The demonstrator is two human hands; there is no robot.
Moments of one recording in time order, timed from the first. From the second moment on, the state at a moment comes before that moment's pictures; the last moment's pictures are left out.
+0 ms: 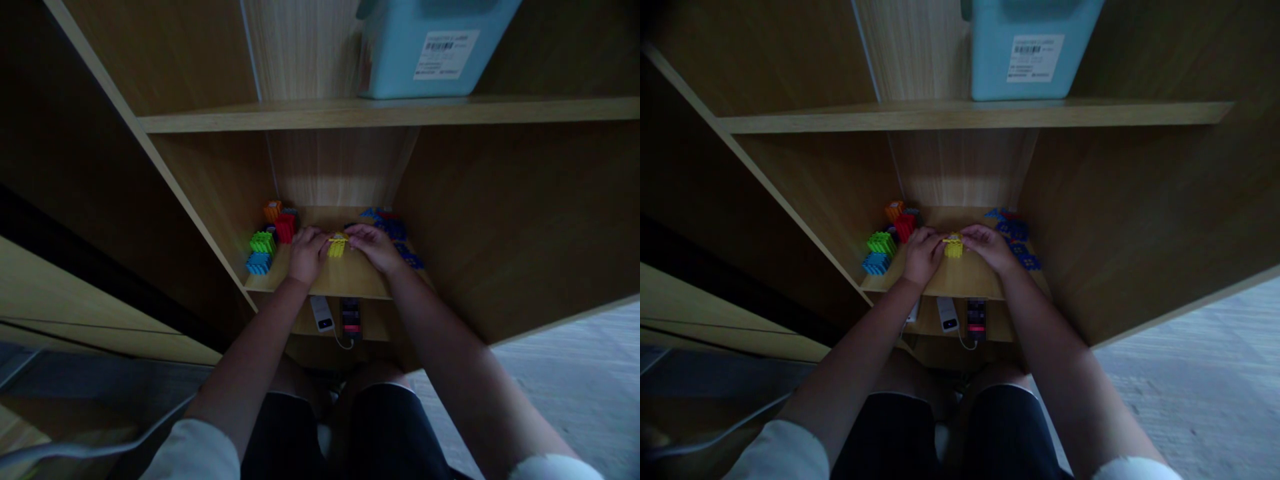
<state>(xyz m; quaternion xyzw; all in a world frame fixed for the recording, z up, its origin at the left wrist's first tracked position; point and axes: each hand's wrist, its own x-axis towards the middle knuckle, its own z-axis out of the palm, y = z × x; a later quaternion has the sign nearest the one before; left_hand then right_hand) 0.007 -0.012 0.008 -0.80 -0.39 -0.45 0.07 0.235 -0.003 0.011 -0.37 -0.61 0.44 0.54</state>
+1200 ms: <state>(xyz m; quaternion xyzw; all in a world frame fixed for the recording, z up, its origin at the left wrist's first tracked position) 0.013 0.002 -0.001 -0.77 -0.40 -0.48 -0.11 0.241 0.010 -0.007 -0.45 -0.70 0.23 0.50</state>
